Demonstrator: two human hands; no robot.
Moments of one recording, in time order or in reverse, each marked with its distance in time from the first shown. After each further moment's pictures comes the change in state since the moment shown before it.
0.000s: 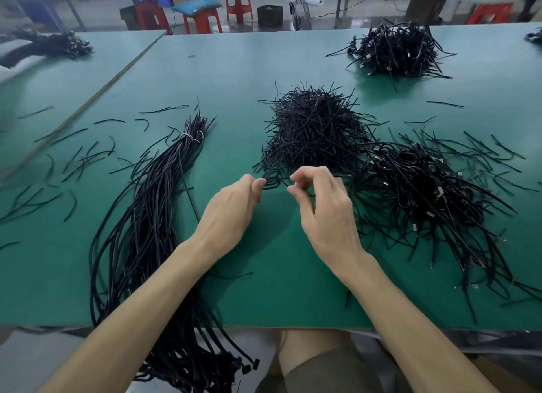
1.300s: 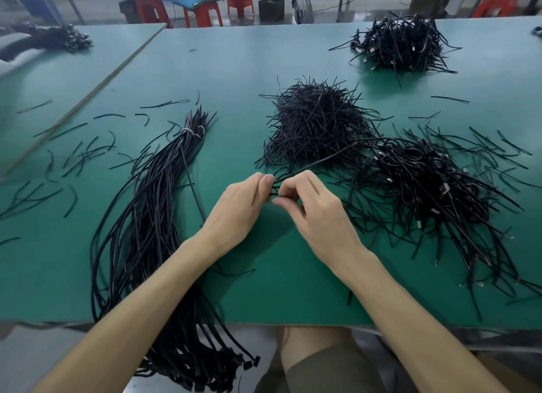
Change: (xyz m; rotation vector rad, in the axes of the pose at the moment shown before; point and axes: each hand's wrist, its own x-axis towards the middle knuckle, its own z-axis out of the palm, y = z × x) left_hand 0.001 0.005 0.005 -0.201 -0.045 0.020; right_hand -0.003 -0.003 0.005 0.046 -0.155 -0.125
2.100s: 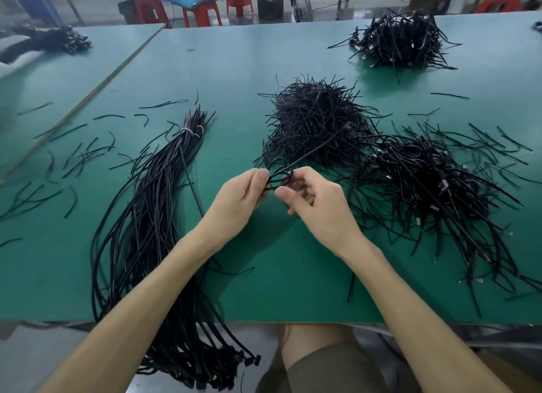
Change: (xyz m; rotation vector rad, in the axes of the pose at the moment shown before) left_hand 0.002 -0.001 -0.004 -0.300 -0.024 -0.008; right_hand 0.006 0.013 -0.002 0.412 -0.112 0.434
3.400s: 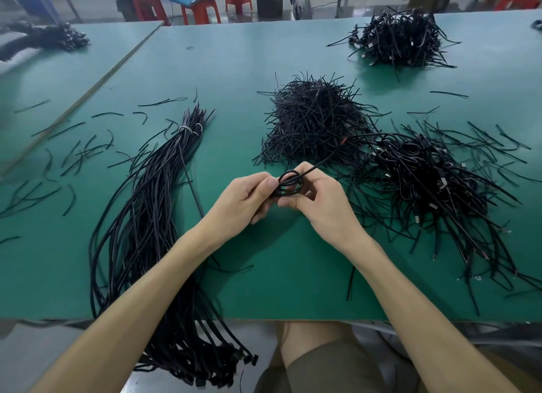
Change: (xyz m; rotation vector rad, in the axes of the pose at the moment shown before) left_hand -0.001 0.005 0.001 -0.120 -0.137 0.037; right_hand 0.006 0.002 -0.006 0.077 -0.053 0.015
